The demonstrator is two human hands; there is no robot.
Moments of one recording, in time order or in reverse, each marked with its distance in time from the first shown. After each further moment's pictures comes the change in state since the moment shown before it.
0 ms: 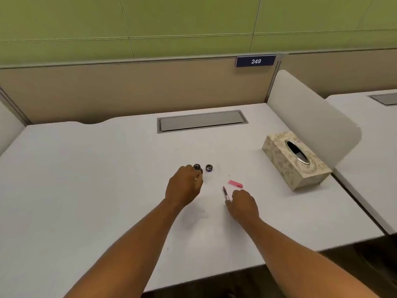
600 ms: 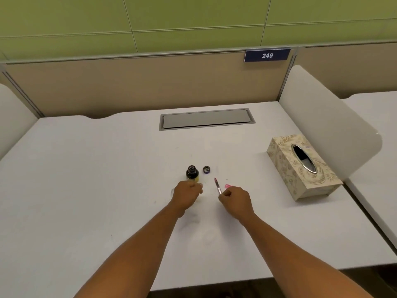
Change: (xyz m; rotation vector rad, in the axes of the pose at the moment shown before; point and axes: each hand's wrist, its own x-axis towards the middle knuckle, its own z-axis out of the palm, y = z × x) left_hand 0.020 0.029 0.040 -0.692 -0.158 -0.729; right_hand 0.042 0.005 -0.031 0.428 -0.127 -0.032
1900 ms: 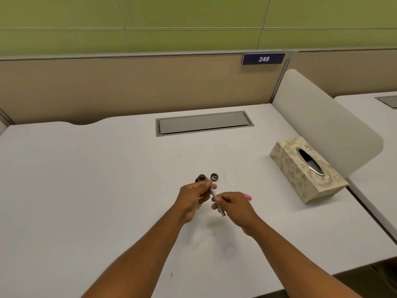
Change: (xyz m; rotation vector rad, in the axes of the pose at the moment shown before) left_hand 0.030 -0.008 -0.039 -0.617 -0.367 -0.083; right_hand -0.029 -0.061 0.025 0.381 -0.128 0.000
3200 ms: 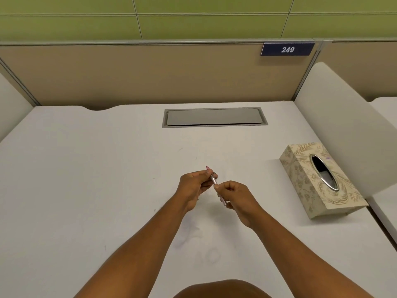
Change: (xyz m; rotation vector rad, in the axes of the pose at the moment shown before) left_hand 0.034 0.001 0.040 -0.065 0.174 0.076; right_hand 0.043 0.008 -0.049 0.237 -0.162 0.082
